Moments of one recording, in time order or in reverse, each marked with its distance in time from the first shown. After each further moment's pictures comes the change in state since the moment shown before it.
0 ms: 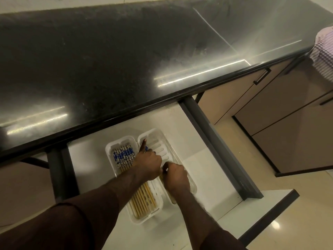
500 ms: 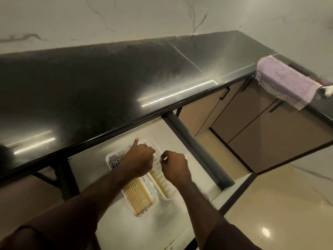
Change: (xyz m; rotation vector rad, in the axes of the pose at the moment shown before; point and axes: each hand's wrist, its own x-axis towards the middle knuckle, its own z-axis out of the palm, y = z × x) left_hand -0.068 -0.012 -0.086 -0.220 0.268 0.077; right_hand -0.066 -0.049 -0.092 0.096 0.241 -0.016
